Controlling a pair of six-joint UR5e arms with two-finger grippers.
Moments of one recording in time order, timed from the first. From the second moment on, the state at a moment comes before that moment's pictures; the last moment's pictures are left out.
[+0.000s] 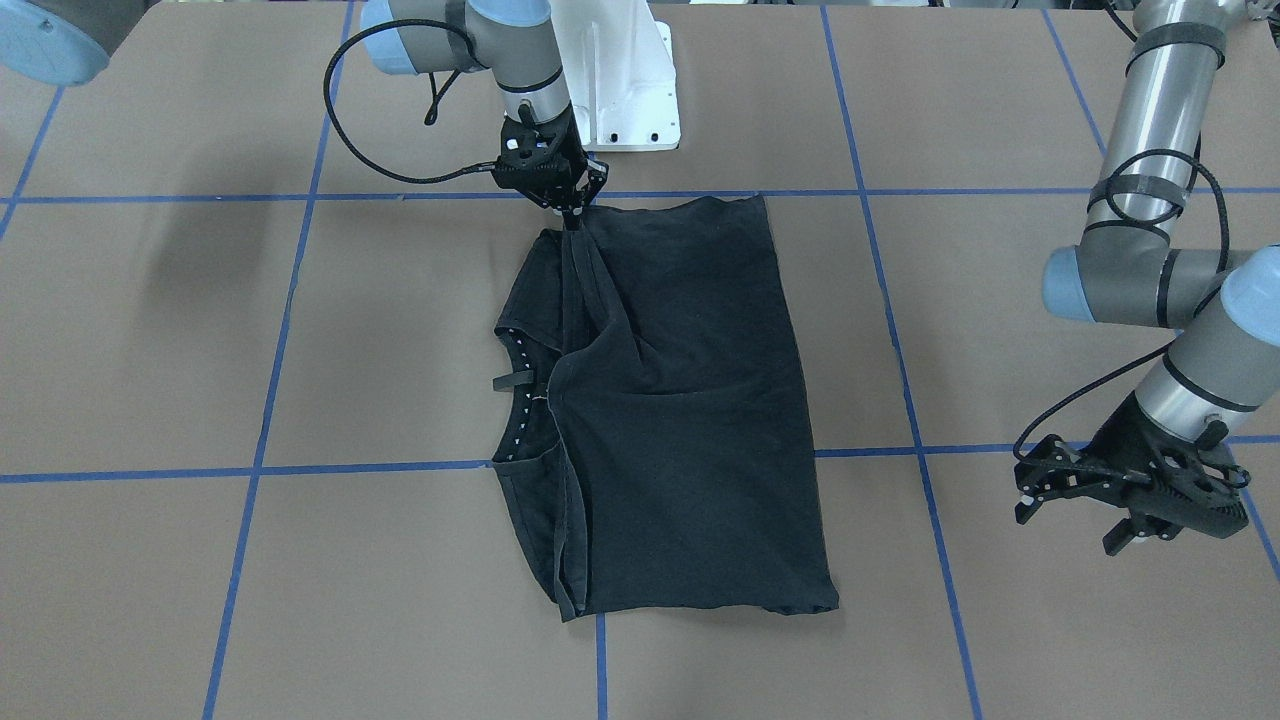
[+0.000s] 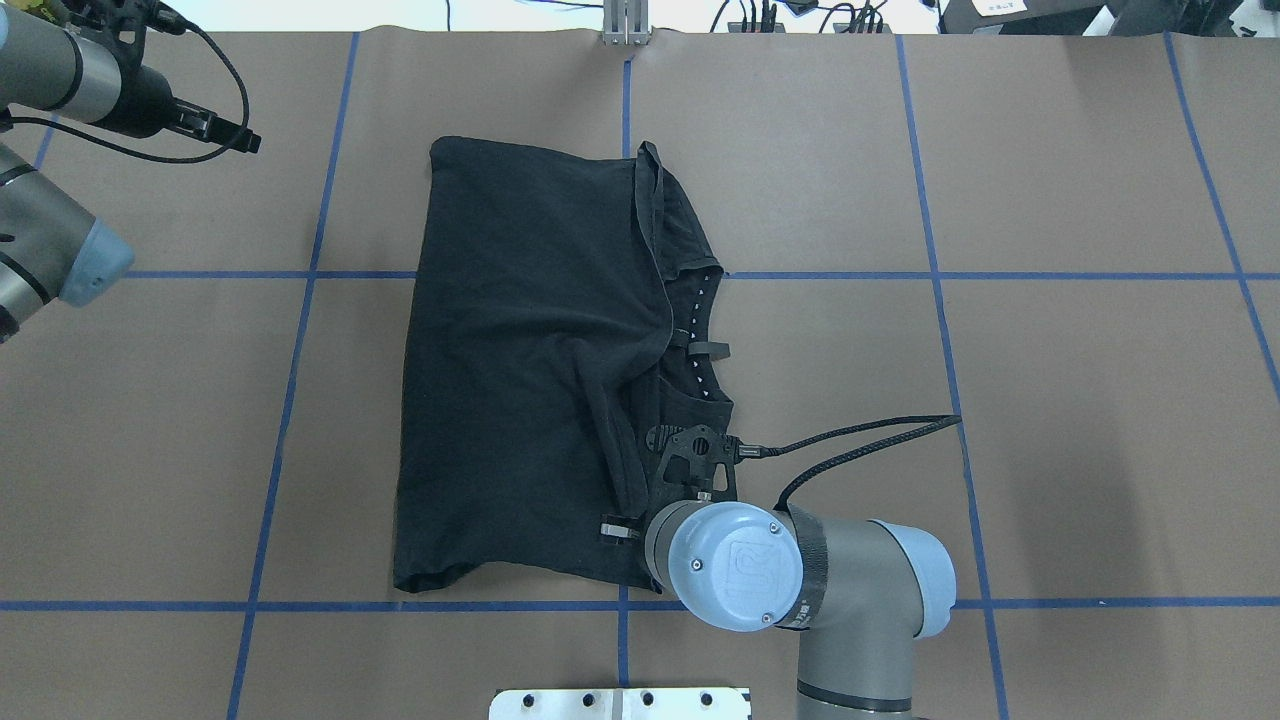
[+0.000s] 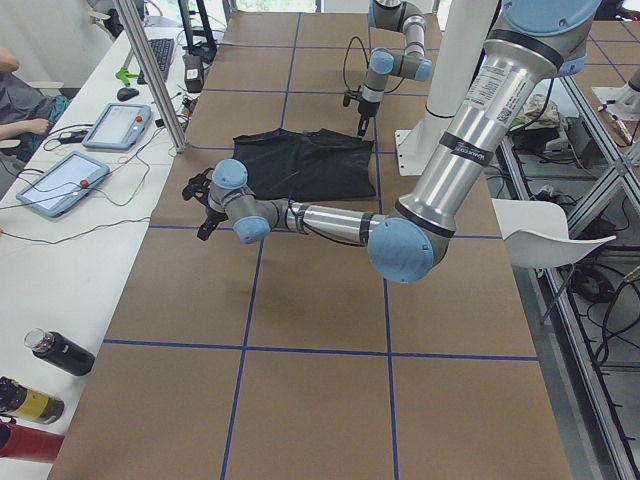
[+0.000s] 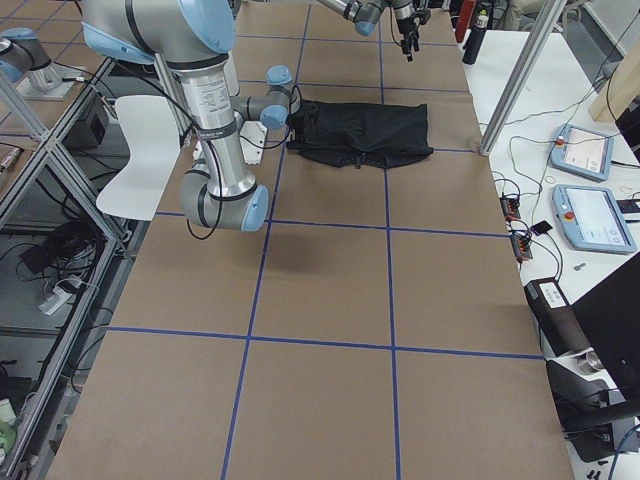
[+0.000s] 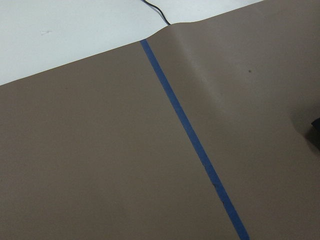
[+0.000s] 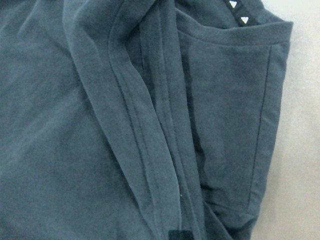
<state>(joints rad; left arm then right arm) -1.10 -2.04 -1.17 -2.45 -2.08 -0.52 0.19 -1.03 1.81 -1.40 1.52 1.58</state>
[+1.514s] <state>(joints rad) -1.10 -2.04 -1.17 -2.45 -2.08 -0.53 0.06 -1.21 1.97 -1.40 1.37 1.62</state>
